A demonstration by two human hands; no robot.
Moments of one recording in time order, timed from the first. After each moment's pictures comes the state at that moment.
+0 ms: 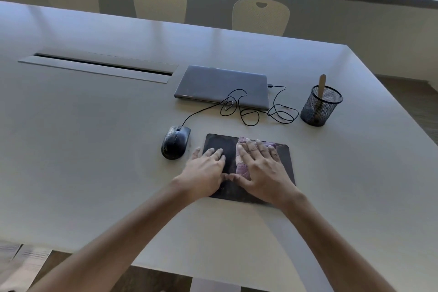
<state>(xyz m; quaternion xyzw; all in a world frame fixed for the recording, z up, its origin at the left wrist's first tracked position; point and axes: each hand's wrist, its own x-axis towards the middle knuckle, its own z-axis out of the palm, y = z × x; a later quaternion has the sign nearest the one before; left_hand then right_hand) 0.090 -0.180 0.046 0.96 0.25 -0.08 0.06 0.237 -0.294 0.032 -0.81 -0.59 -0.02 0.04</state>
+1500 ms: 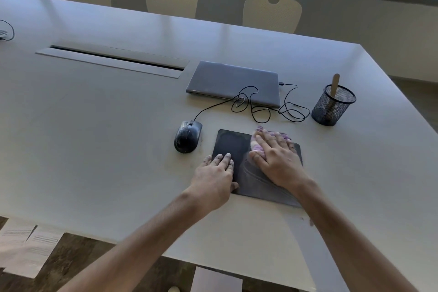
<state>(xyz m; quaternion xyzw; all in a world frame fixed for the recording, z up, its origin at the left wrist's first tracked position) 0.067 -0.207 0.036 0.96 0.27 -0.09 0.04 0.261 -0.280 0.028 -0.84 -0.54 0.03 0.05</state>
